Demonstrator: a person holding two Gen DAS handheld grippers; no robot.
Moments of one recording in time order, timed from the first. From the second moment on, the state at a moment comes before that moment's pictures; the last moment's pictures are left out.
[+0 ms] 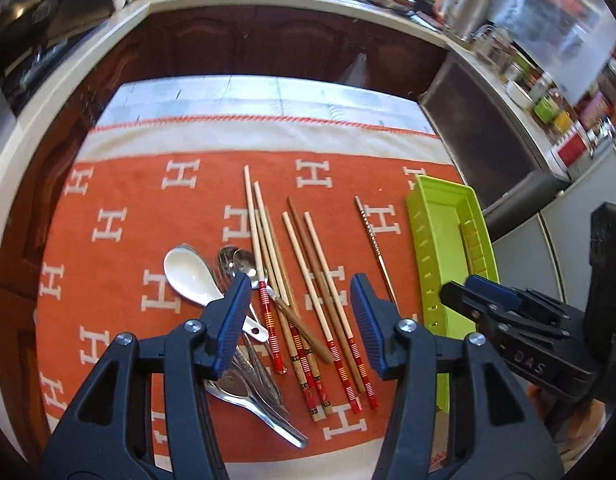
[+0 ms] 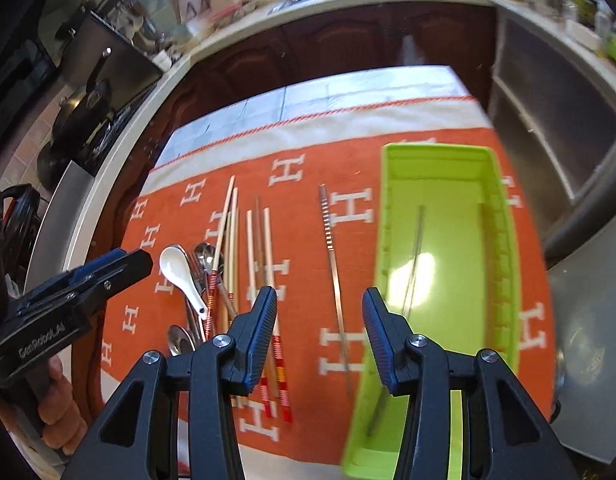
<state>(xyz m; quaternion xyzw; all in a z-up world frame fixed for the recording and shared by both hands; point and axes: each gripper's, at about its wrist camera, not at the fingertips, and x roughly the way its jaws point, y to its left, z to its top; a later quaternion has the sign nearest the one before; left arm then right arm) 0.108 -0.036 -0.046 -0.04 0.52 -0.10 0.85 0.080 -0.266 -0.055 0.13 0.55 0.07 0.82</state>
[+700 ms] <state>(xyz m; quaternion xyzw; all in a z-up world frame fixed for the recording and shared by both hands) 0.152 -0.042 -0.141 -0.08 0.61 -0.07 0.79 0.182 -0.219 -0.164 0.06 0.65 0.04 0.76</state>
